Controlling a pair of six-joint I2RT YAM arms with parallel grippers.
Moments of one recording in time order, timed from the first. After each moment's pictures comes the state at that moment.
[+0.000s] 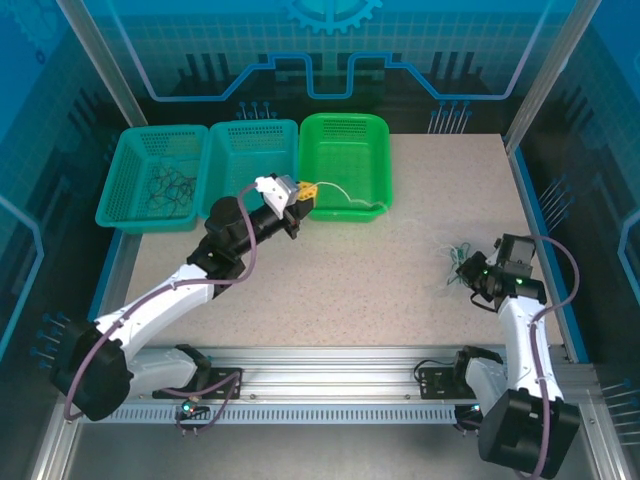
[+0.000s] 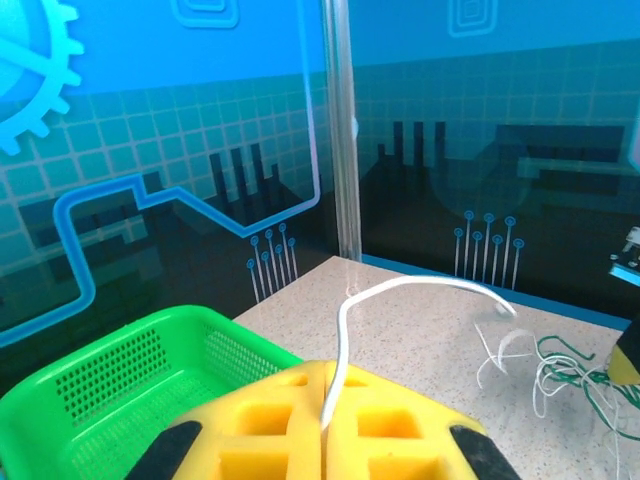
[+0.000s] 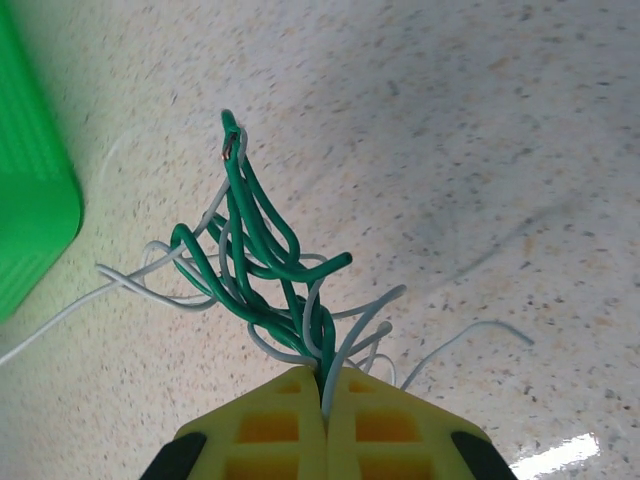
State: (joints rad) left arm -0.53 1.18 0.79 0.49 0.28 0.05; right arm -0.32 0.87 0.59 -0.68 -0.28 0.58
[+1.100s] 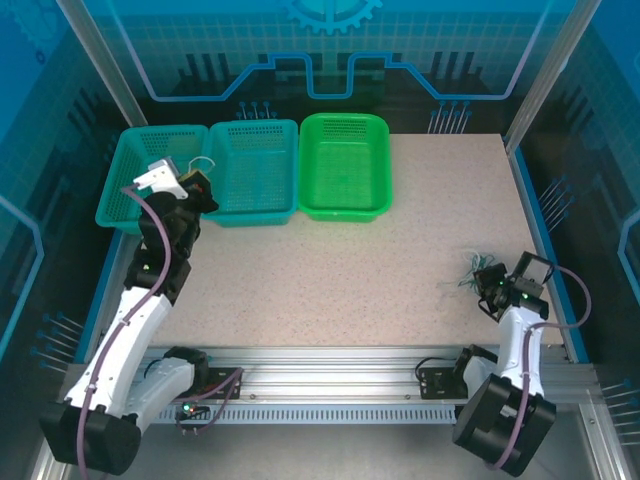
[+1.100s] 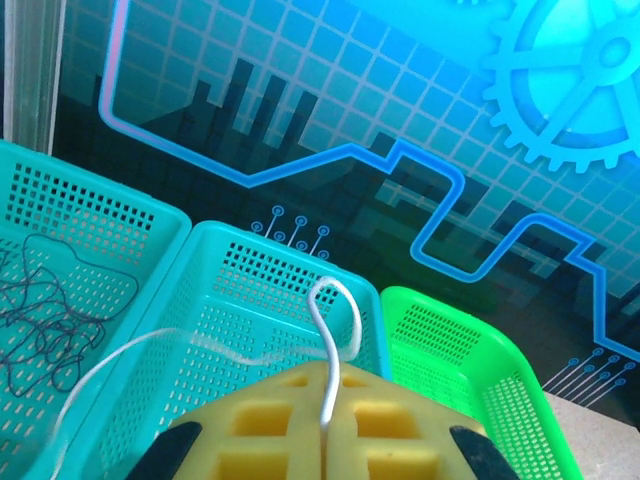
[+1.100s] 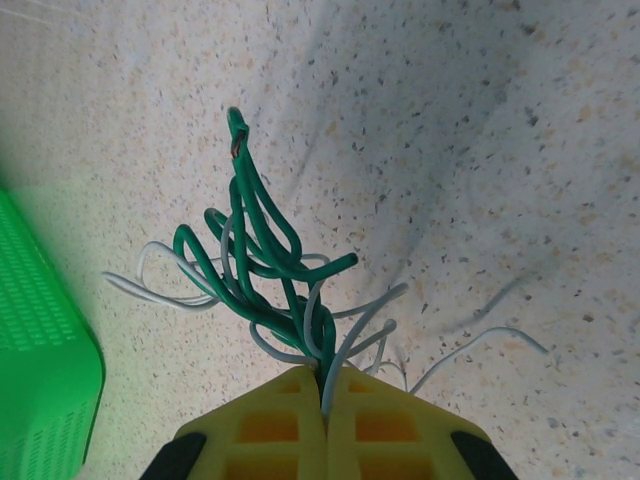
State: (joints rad) left arm -0.12 0.90 0.84 -0.03 -0.20 -0.49; right arm -0.53 0.87 0.45 -0.52 -0.34 0.77
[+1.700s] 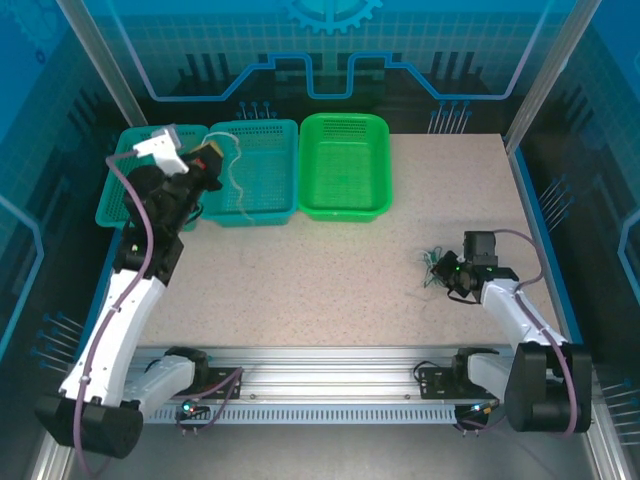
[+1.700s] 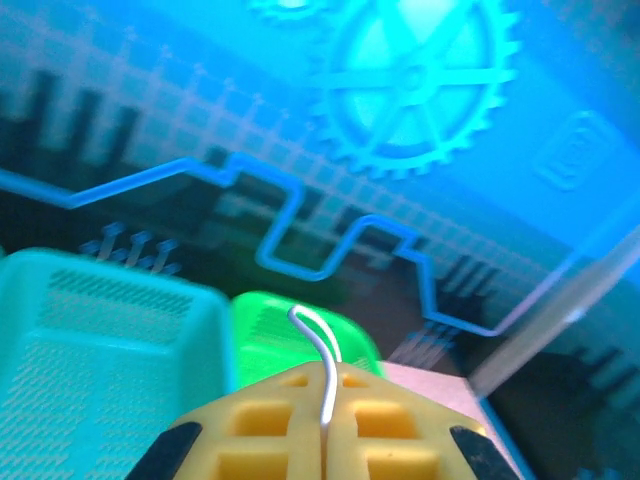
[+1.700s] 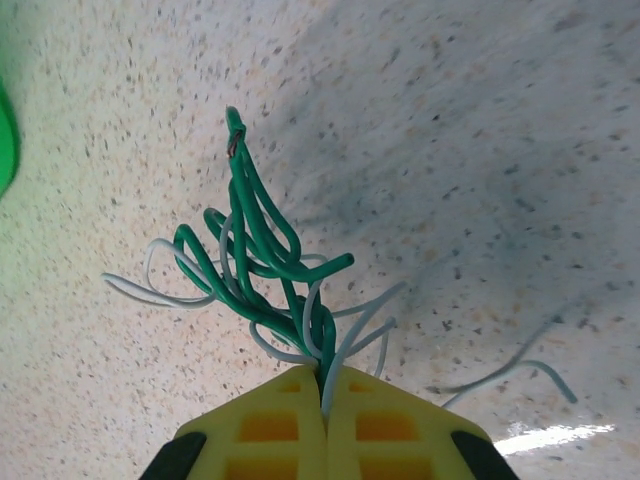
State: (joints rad) left arm -0.13 1.01 1.11 -0.07 0.12 -0.54; right arm -0.05 1.11 0.52 -0.43 -0.19 0.69
